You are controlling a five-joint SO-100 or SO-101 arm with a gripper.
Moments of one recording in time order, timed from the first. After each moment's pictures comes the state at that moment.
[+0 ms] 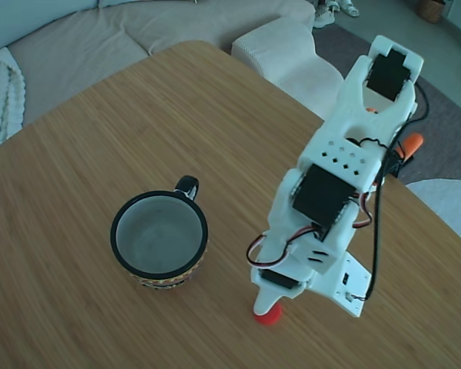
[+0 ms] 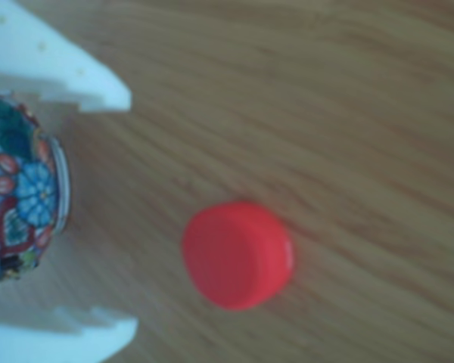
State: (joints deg) arm -16.3 75.6 88.9 70.4 -13.4
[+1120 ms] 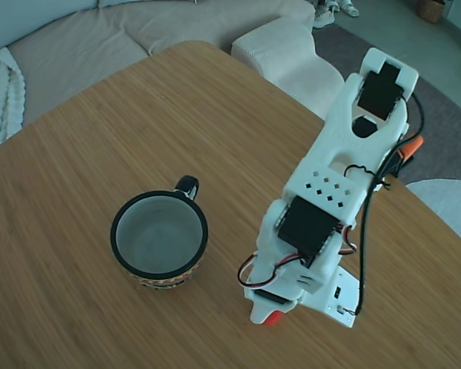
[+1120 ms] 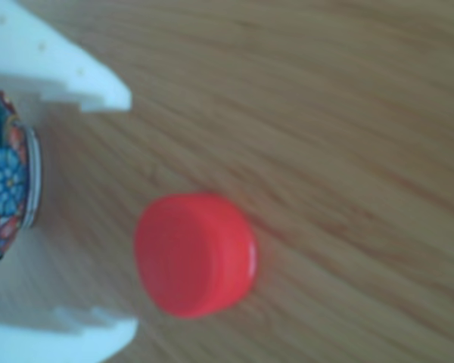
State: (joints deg) arm -17.9 66.3 81.7 72.5 -13.4
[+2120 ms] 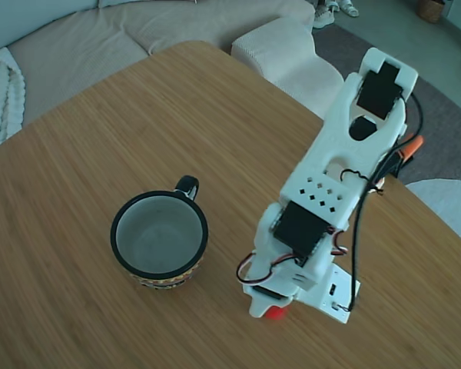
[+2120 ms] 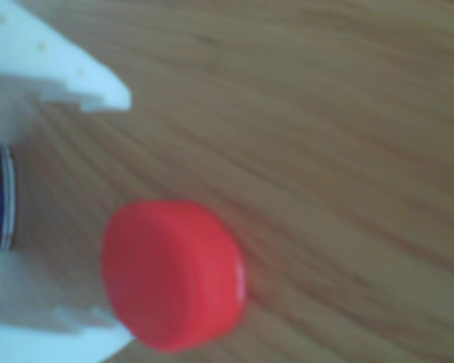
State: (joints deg) arm -16.2 66.3 88.0 67.9 -13.4
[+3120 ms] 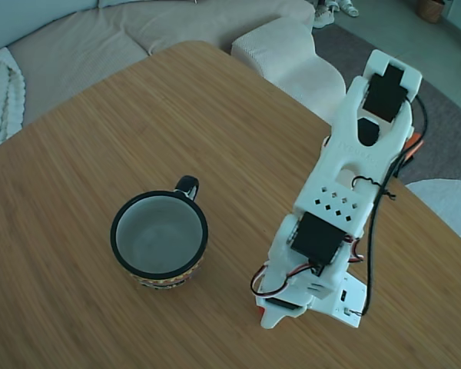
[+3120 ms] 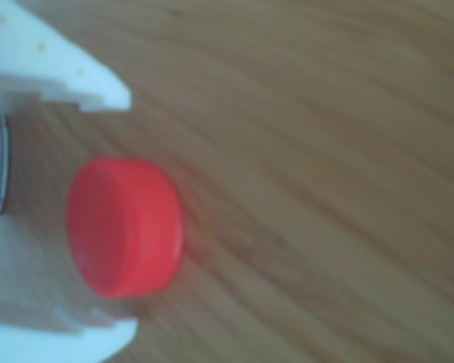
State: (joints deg) arm -20.3 66.3 88.7 65.4 -13.4
